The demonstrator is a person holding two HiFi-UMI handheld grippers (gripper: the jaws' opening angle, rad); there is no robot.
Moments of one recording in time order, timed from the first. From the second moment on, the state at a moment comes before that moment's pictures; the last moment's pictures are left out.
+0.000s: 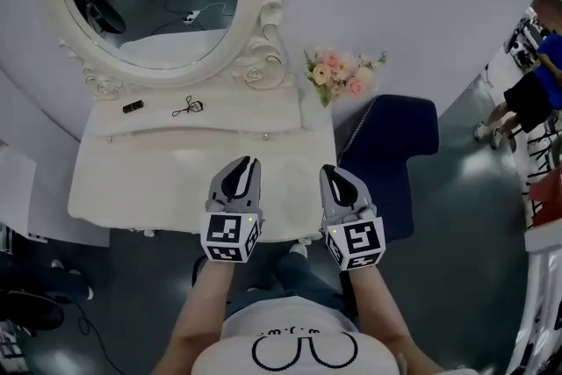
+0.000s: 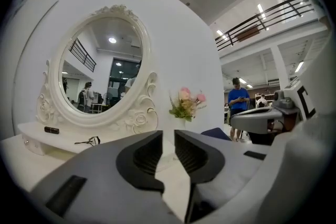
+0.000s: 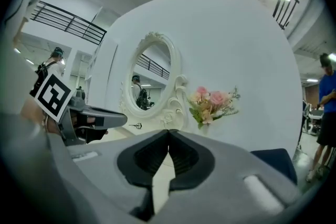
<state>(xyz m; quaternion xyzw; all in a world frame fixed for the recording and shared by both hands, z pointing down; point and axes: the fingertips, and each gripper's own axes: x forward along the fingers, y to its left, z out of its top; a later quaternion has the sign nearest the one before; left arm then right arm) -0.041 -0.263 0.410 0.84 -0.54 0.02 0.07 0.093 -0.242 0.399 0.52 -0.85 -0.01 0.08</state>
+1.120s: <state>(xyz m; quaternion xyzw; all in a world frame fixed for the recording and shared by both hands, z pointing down) -0.017 -0.409 0.601 0.75 -0.60 0.17 0.21 0.113 -0.357 0.530 0.46 -0.86 0.11 0.16</state>
